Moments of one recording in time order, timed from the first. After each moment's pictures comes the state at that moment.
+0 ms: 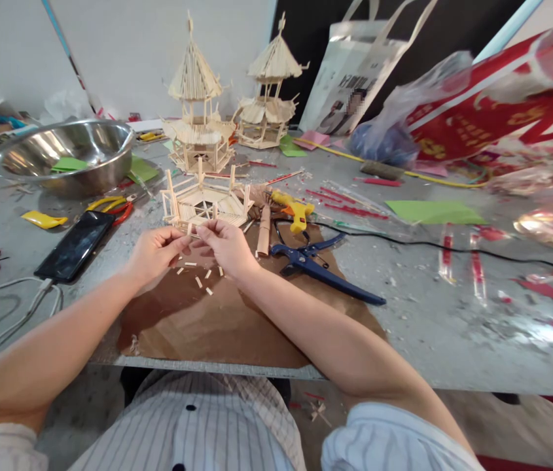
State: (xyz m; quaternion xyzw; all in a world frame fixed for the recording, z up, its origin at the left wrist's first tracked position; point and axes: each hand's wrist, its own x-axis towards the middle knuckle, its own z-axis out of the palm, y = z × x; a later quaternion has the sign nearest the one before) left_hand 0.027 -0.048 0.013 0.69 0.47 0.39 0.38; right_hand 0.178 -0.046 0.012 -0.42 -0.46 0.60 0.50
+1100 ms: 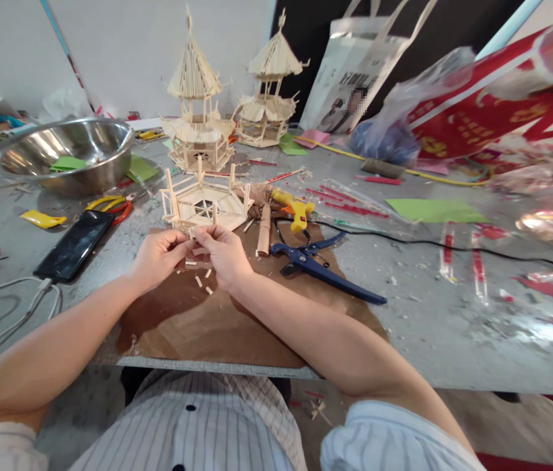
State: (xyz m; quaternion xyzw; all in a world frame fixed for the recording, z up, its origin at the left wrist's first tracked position) left_hand 0.032 -0.053 0.007 0.71 0.45 0.39 0.38; right_hand 0.165 -0.055 0.007 -0.39 -0.33 0.67 0.54
